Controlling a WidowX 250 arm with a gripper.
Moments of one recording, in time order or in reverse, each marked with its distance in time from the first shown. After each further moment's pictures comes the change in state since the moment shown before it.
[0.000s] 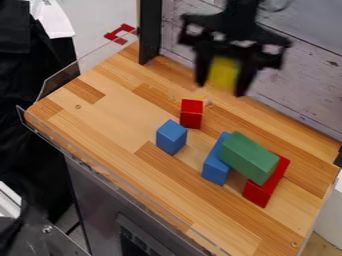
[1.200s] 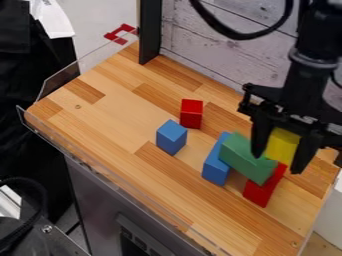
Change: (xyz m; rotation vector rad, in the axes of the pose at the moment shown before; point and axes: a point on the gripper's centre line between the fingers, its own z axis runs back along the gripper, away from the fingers) arm -0.041 -0.056 -0.045 -0.121 0.188 -0.255
